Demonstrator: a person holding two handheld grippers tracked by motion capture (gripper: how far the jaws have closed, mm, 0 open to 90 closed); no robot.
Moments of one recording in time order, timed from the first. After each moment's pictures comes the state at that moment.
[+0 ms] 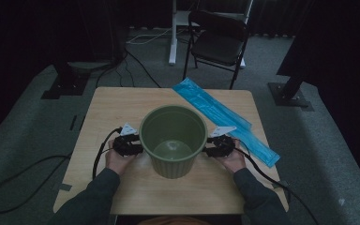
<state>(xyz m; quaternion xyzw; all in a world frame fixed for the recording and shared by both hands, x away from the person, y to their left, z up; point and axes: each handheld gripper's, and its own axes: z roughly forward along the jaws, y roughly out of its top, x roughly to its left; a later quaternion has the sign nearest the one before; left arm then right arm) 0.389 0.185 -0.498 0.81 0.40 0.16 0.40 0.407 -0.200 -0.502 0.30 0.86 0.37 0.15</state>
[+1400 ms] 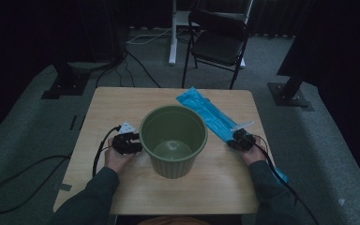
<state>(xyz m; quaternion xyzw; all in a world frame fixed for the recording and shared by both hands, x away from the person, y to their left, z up) 0.397 0.190 -0.498 0.81 0.39 0.15 0.41 0.426 -0.277 -0.524 0.40 0.87 0.26 0.13</state>
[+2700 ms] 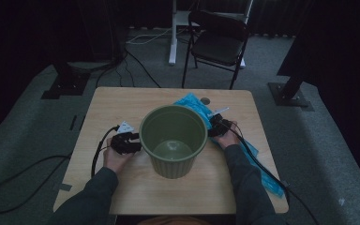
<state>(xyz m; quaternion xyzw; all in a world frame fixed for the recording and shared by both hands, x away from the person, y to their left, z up) 0.398 0.195 -0.500 0.81 0.40 0.15 0.41 0.506 -0.197 -0.531 0.40 0.86 0.29 0.15</state>
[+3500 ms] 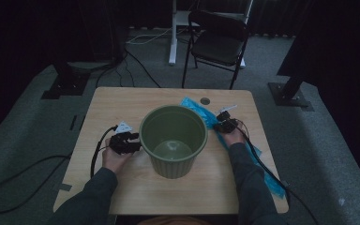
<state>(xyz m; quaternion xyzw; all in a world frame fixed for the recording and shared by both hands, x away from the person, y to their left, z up) 0.396 0.199 -0.498 0.80 0.40 0.15 0.42 0.509 -0.225 -0.522 0.45 0.83 0.29 0.15</state>
